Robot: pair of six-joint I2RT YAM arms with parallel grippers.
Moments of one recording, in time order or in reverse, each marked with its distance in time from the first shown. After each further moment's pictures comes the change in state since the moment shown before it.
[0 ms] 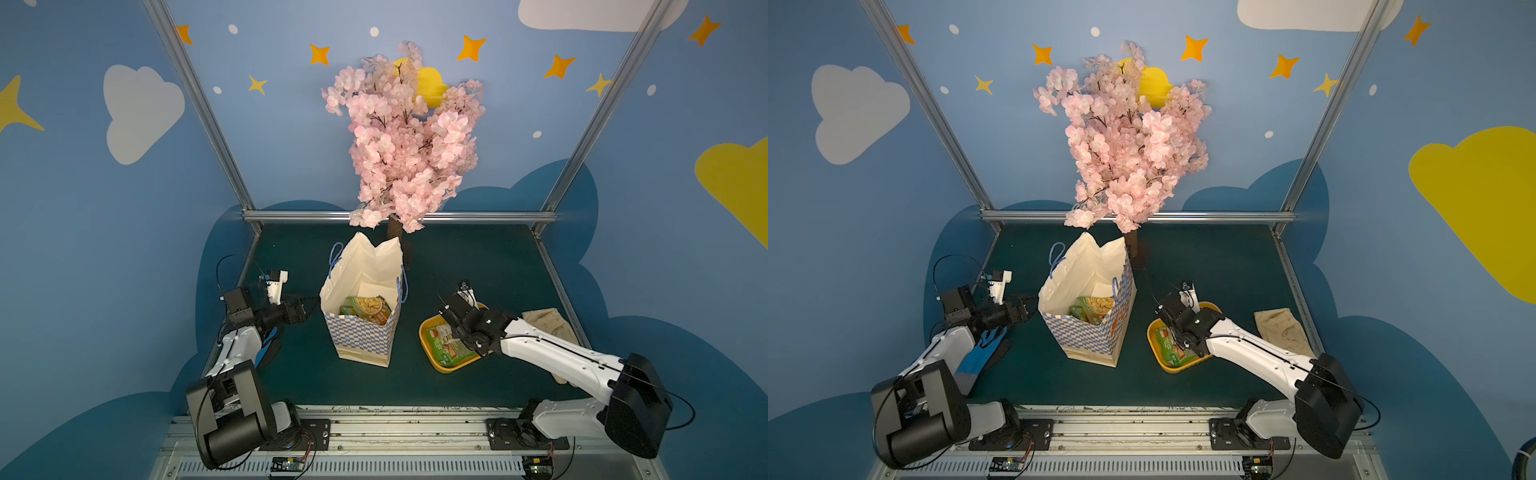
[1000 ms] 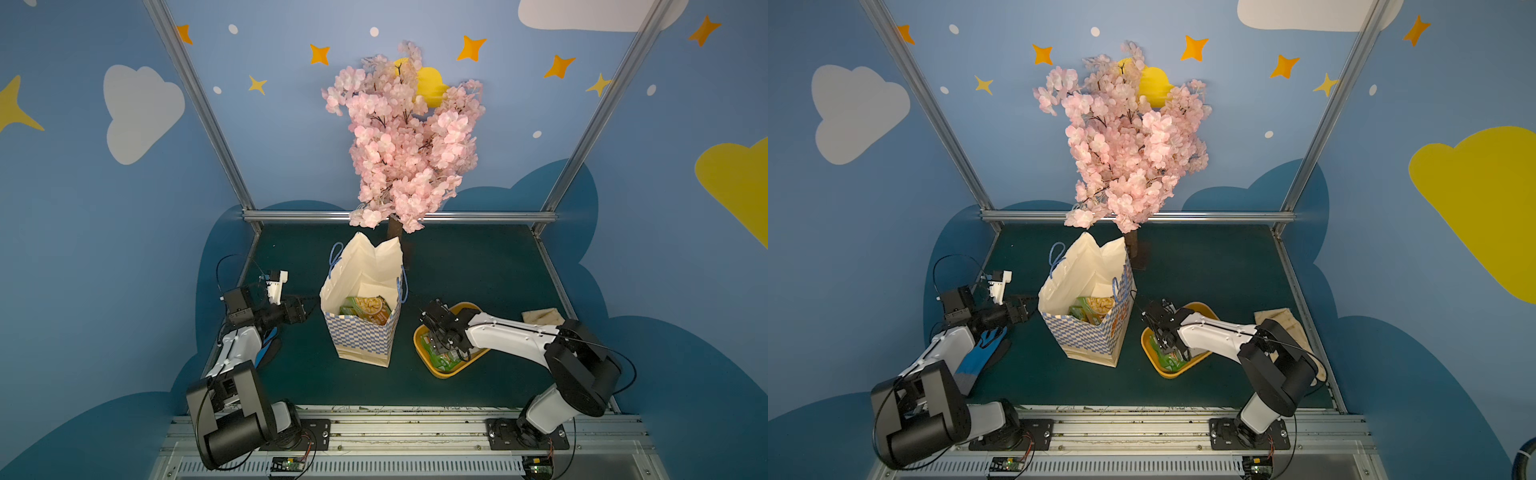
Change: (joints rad) left arm 0.000 -0.002 0.000 -0.004 0.000 0.000; right arm 0.021 0.321 0.000 0.066 -0.202 -0.094
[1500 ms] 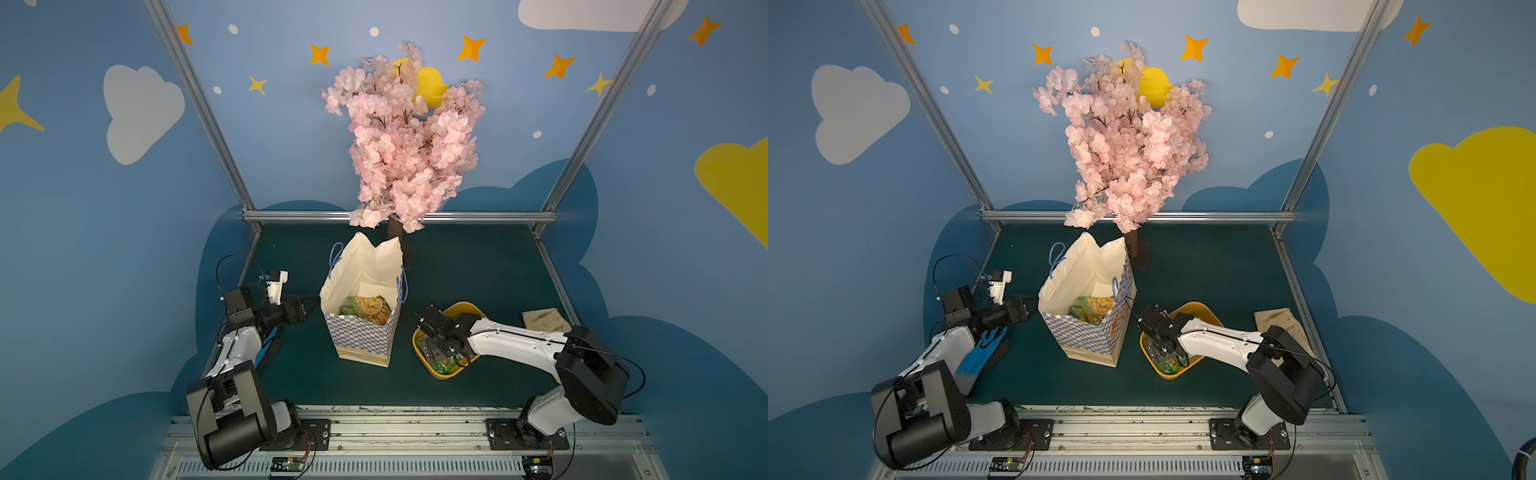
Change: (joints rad) left arm 0.000 0.000 0.000 -0.002 0.000 0.000; right arm 0.074 -0.036 -0.008 0.002 -0.137 -0.017
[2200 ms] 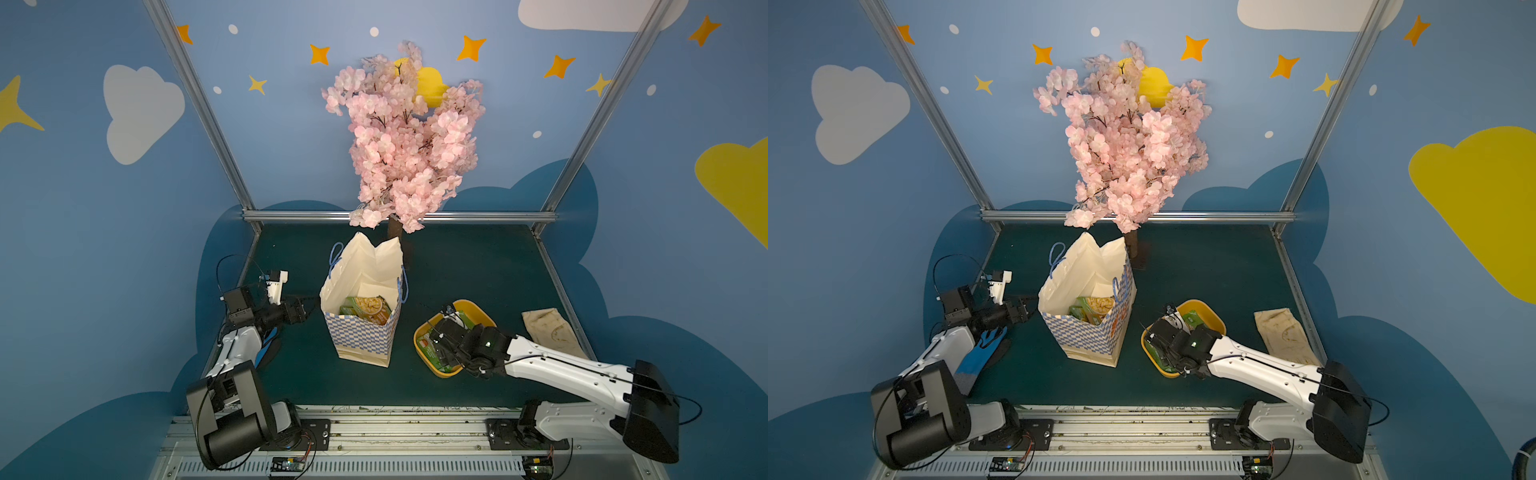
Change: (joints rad) left arm 0.000 0.000 0.000 0.000 0.000 0.000; right arm 0.105 -0.306 -0.062 -0.130 0.199 0.092
